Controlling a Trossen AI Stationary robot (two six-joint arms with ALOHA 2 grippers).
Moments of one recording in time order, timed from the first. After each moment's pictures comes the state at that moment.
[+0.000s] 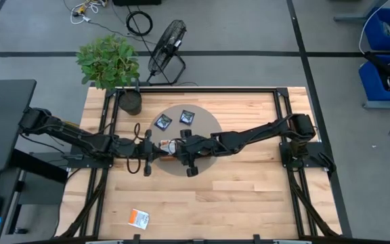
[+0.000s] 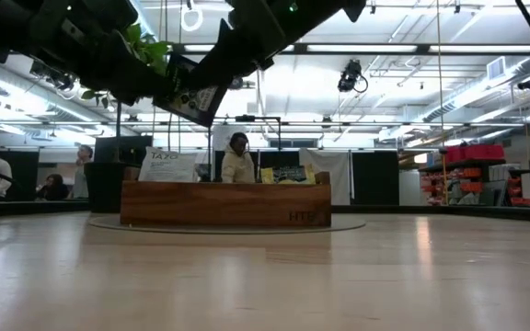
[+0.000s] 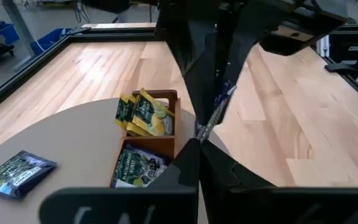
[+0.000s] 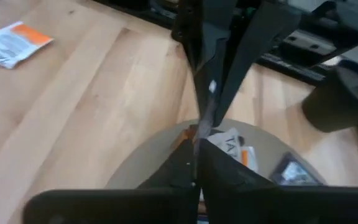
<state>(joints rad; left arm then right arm) -0.25 0.99 0.35 0.34 -0.32 -0.09 0.13 1.92 1.44 -0.12 0.11 -0.28</state>
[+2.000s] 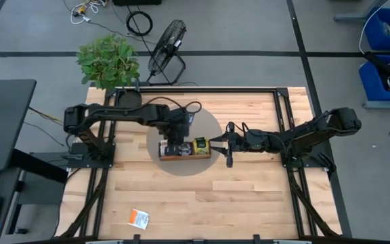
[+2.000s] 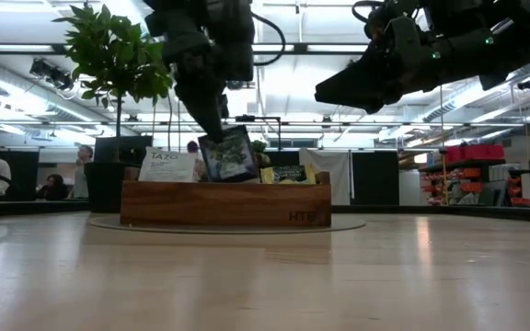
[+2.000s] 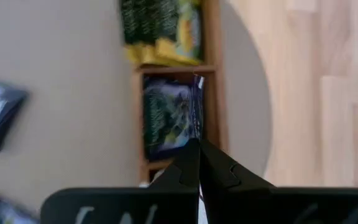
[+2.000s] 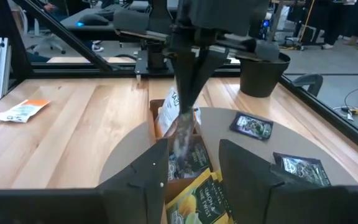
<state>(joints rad) 0.18 1.67 1.26 -0.75 0.21 0.12 0.08 1.38 0.45 0.72 0.18 -0.01</state>
